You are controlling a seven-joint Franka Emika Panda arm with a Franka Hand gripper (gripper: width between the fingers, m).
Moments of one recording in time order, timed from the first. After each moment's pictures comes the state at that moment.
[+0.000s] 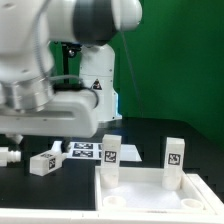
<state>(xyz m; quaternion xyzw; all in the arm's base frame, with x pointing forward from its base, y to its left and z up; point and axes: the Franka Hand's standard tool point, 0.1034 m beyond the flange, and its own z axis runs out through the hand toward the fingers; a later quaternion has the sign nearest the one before) 0.492 -0.122 0.051 -0.96 0.12 0.22 0.07</state>
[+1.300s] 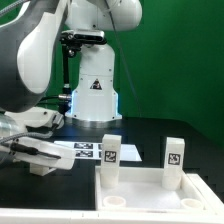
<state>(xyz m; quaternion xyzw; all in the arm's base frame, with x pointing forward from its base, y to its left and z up) 0.461 -0.126 0.030 -0.80 0.23 0.54 0.16</state>
